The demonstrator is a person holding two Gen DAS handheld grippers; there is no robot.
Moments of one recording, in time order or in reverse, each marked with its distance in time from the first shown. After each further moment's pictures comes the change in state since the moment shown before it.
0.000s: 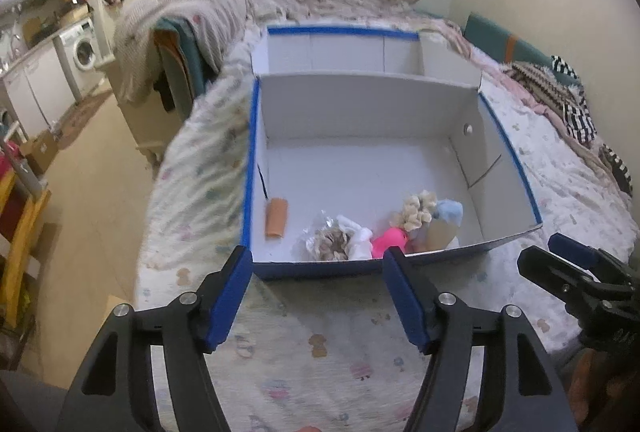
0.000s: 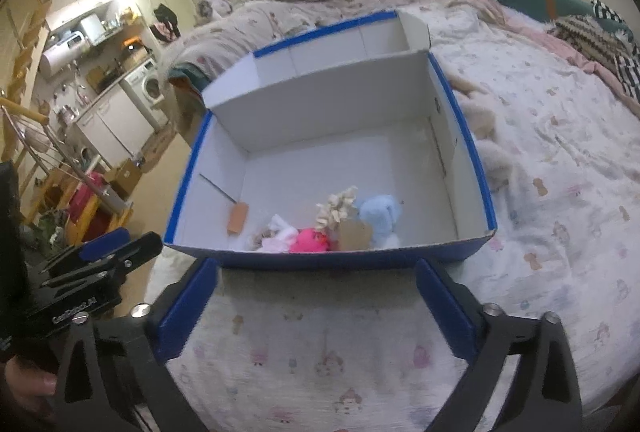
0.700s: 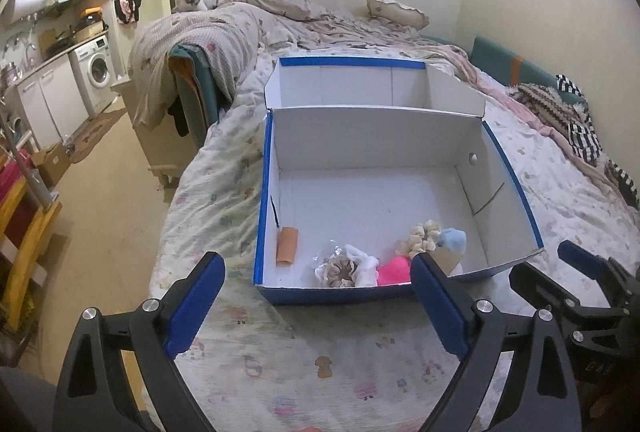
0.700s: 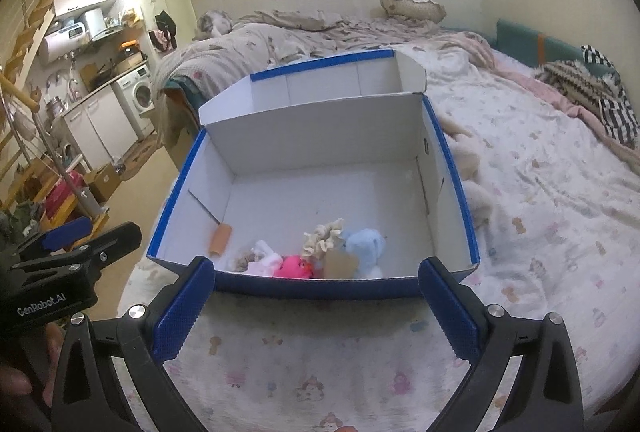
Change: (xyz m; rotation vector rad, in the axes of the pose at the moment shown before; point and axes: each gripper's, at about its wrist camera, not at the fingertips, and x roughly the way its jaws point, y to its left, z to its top) left arm -0.007 -0.001 0.007 -0.016 -0.081 0.038; right arm -0.003 0.015 0.000 -0.080 -0.100 -0.096
